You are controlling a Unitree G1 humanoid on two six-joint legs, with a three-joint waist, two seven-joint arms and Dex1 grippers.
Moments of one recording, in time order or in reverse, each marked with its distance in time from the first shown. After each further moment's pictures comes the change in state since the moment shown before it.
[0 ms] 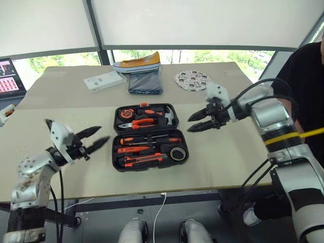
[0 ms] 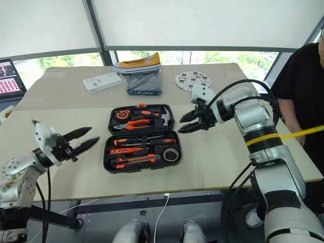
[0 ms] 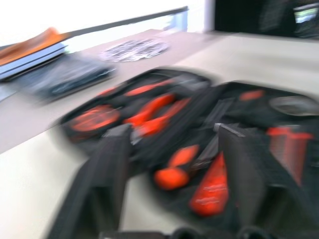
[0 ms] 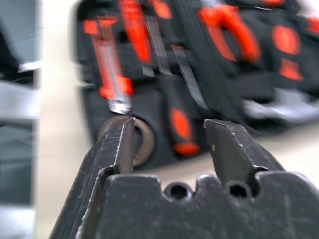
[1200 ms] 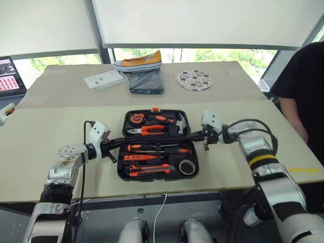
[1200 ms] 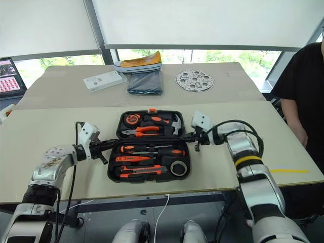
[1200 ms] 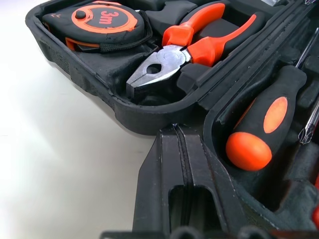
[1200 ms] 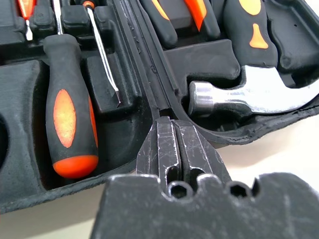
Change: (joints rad) left arm -0.164 -0.097 -0.249 0.125 0.199 0.133 -0.082; right arm 0.237 0.113 -0.131 0.066 -0.042 -0.298 -0.066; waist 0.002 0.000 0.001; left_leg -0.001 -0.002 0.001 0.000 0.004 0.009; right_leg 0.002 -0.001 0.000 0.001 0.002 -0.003
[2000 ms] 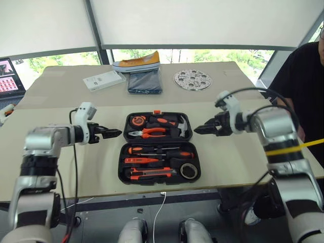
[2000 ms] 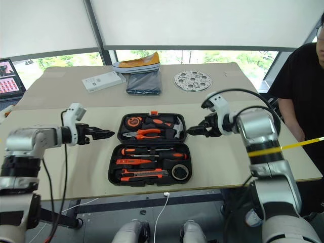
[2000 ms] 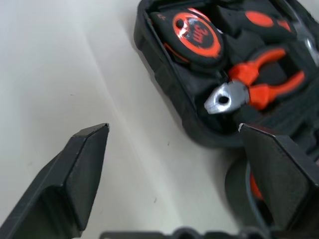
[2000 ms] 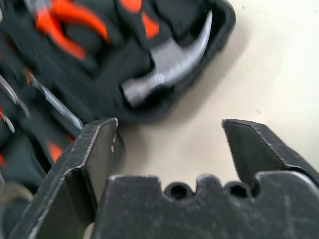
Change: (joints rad) left arm -0.372 0.093 0.019 0.147 -0.106 0.765 0.145; right arm -0.207 -0.034 -0.040 -0.265 0.129 1.134 -0.301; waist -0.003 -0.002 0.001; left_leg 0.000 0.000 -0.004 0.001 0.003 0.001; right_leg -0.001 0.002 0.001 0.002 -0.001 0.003
